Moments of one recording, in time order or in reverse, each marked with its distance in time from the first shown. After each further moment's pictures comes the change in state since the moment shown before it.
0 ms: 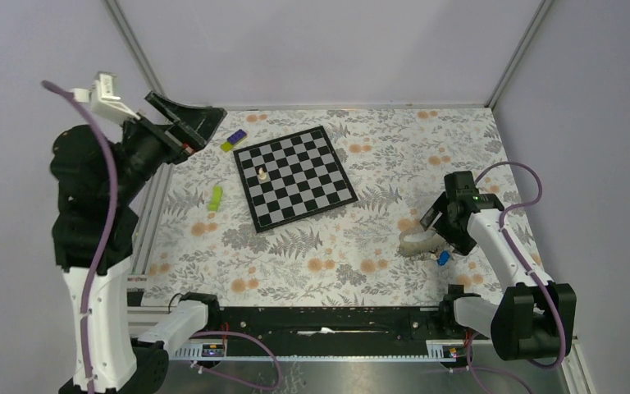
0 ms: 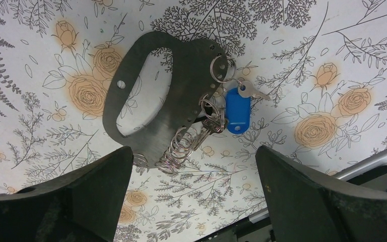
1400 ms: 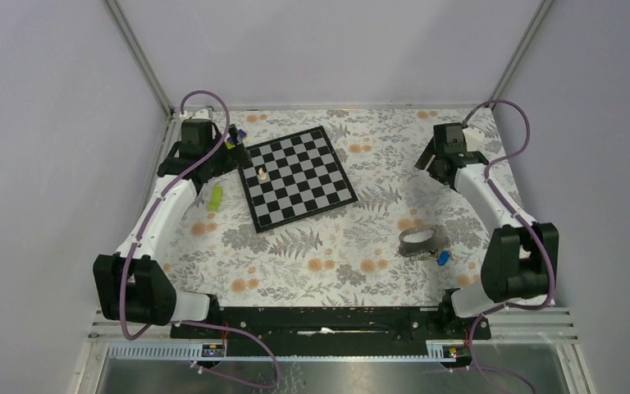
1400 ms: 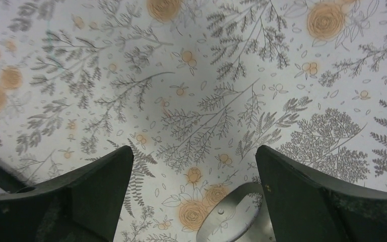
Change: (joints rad) left arm -0.004 0.366 -0.510 0.224 -0.365 0.249; right arm 0.054 0.303 0.319 0.389 0.202 -0.153
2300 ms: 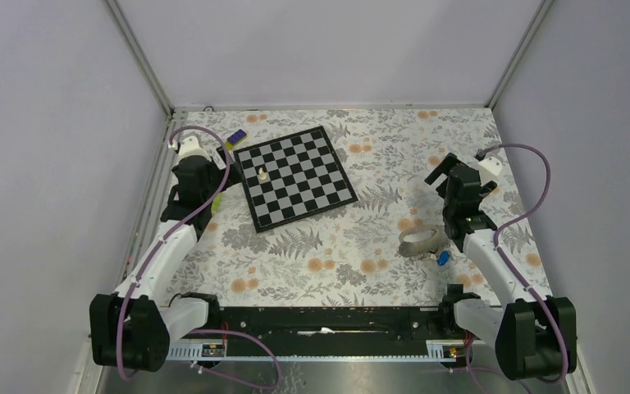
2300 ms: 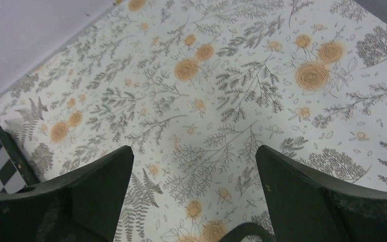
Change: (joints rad) left arm 0.000 -0.260 -0.444 0.472 -0.140 0.069; right arm 0.001 -0.399 -0.511 0.589 0.062 -0.090
